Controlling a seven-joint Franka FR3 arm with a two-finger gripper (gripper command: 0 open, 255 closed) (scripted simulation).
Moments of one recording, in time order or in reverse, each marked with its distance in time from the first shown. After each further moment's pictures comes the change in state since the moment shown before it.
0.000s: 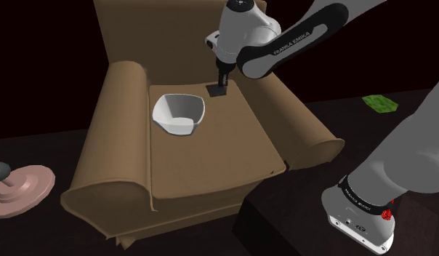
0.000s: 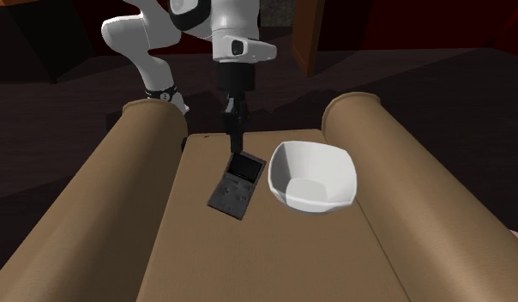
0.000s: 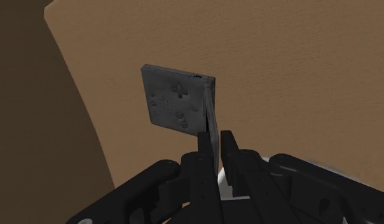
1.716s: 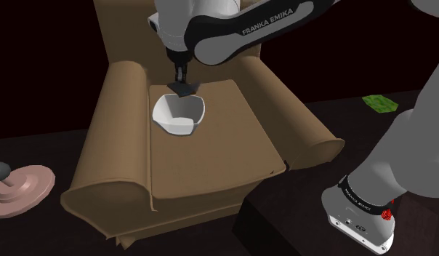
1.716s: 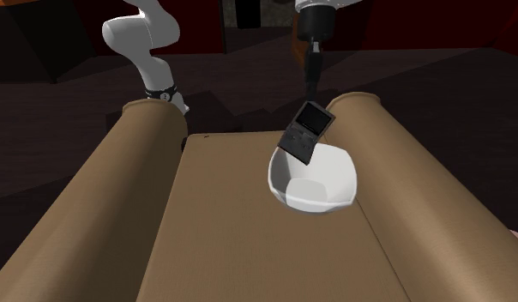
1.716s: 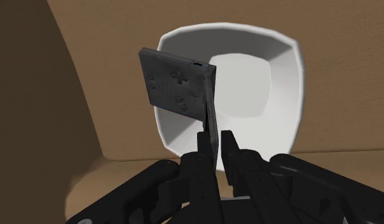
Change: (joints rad) arm 0.198 0.110 0.152 0.364 0.012 -0.374 0.197
